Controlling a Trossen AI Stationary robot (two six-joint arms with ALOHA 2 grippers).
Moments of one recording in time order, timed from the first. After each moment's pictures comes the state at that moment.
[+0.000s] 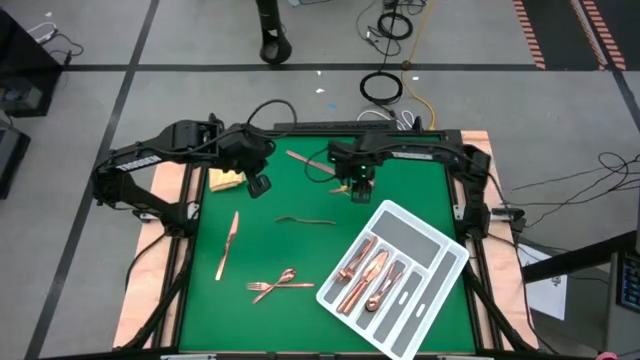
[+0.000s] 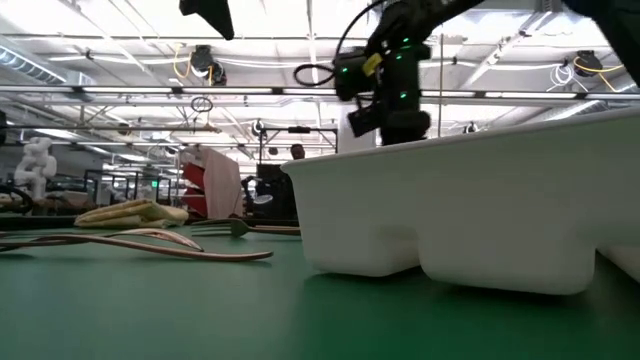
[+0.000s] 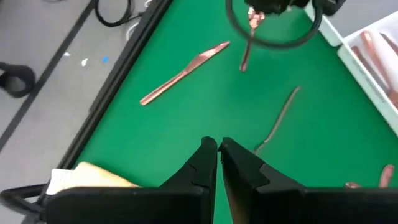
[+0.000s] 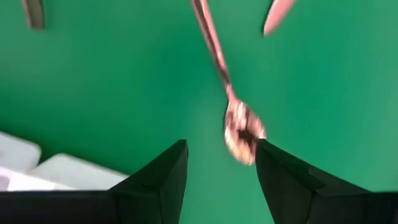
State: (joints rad) left arm 0.15 1.39 1.68 -1.31 -0.26 -0.22; right arm -0.34 1.96 1.59 -1.17 0.06 -0.18
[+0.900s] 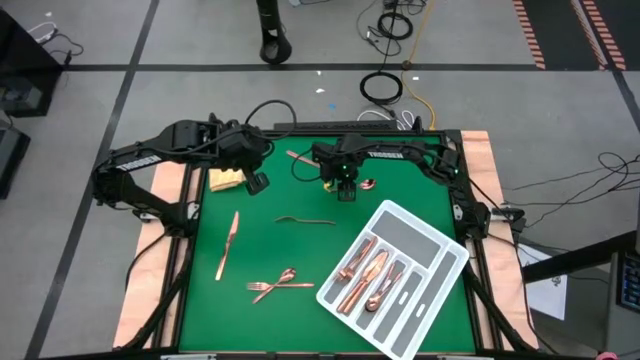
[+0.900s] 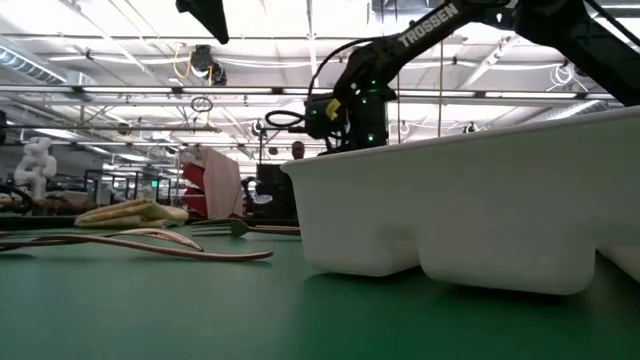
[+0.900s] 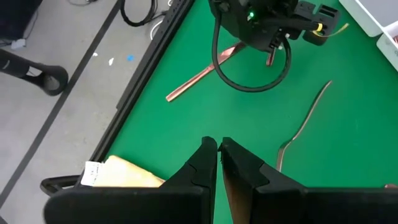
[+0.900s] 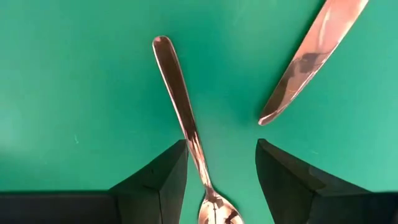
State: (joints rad) left arm 0.15 1.39 1.68 -1.34 -0.35 -0.20; right arm -0.37 2.21 1.74 -1.08 0.04 -0.30
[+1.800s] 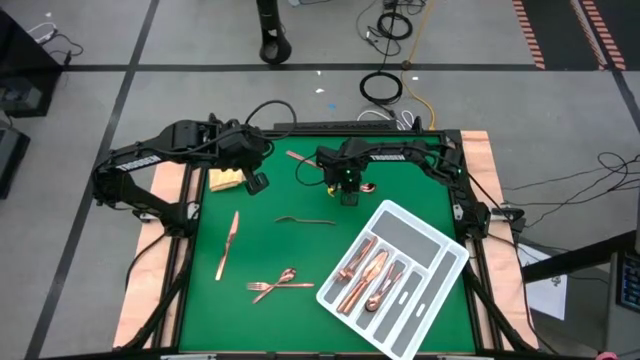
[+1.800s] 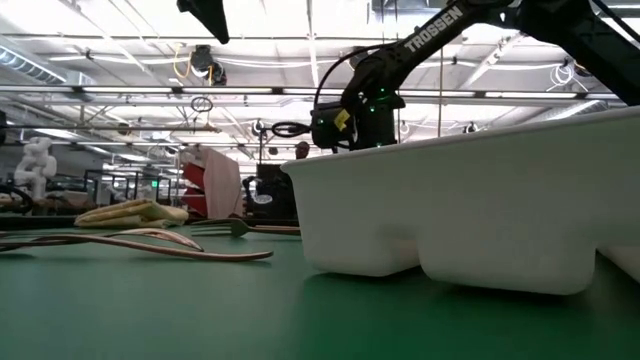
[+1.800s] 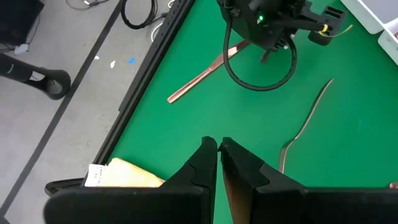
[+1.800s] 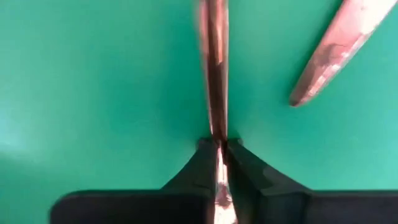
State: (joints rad) left arm 0.15 1.39 1.68 -1.34 -0.35 -0.18; right arm -0.38 2.20 1.62 -1.01 0.06 -0.24
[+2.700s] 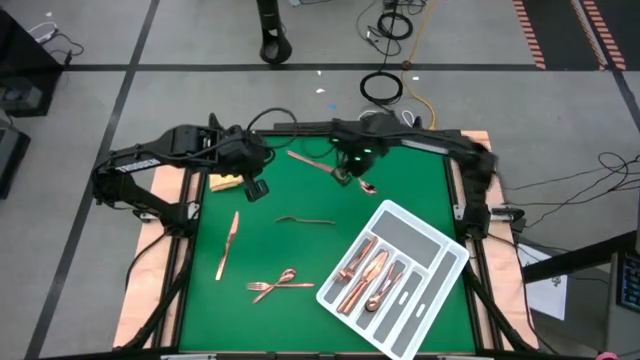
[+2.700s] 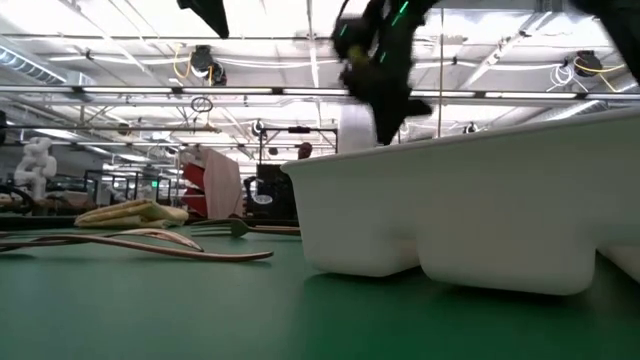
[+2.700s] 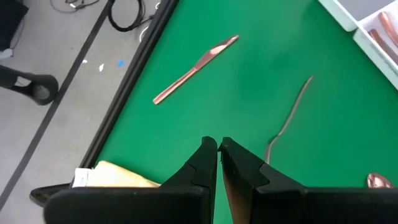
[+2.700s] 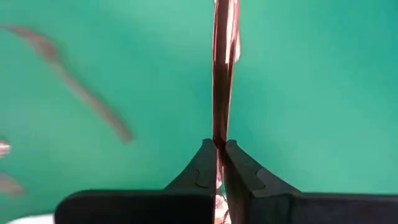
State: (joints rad) left arm 0.10 1.39 1.68 -1.34 -0.33 -0.20; right arm -0.35 1.89 1.79 -1.28 -0.05 0.52
